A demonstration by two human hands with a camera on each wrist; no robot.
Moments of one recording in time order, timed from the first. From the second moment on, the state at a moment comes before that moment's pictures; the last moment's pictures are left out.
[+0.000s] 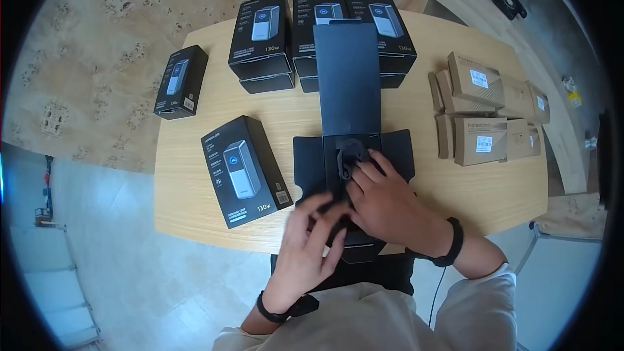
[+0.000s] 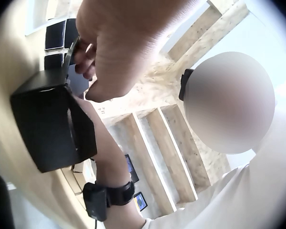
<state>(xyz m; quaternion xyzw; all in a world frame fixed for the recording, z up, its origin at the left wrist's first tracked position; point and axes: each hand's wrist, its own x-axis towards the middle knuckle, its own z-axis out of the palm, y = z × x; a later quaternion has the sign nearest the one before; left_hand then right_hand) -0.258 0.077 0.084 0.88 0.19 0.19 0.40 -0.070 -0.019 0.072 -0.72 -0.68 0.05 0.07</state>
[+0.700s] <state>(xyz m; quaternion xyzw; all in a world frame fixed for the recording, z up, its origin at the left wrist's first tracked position) -0.233 0.066 0.071 0.97 0.11 0.11 0.20 -0.068 -0.033 0.078 -0.73 -0.67 0.02 0.16</state>
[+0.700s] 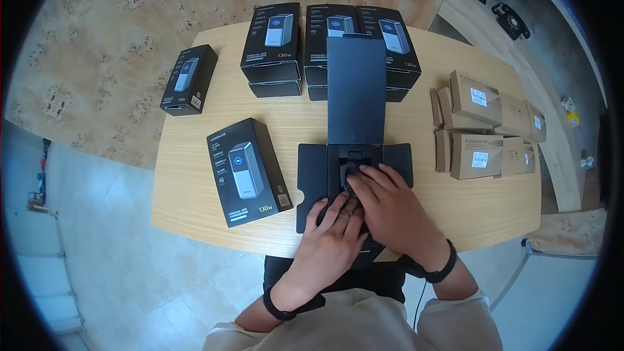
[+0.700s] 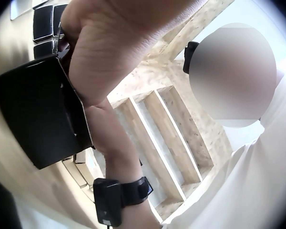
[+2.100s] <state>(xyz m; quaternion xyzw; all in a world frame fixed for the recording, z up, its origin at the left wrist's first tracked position) -0.267 0.075 0.064 0.90 0.15 0.19 0.37 -0.079 -0.009 0.090 -0.74 -0.65 0.13 0.08</state>
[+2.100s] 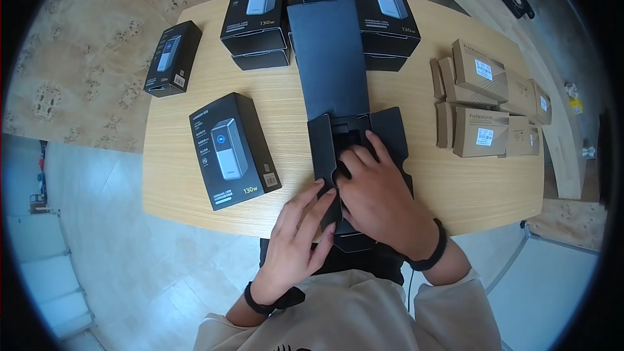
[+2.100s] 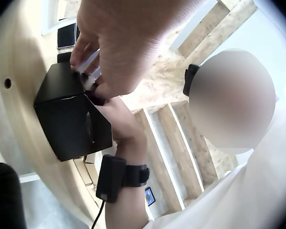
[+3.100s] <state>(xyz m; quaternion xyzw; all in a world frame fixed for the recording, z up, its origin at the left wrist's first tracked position) -0.241 0.067 0.056 0.90 0.17 0.21 0.33 -0.072 -0.050 0.068 -0.76 -0.46 0.15 0.43</state>
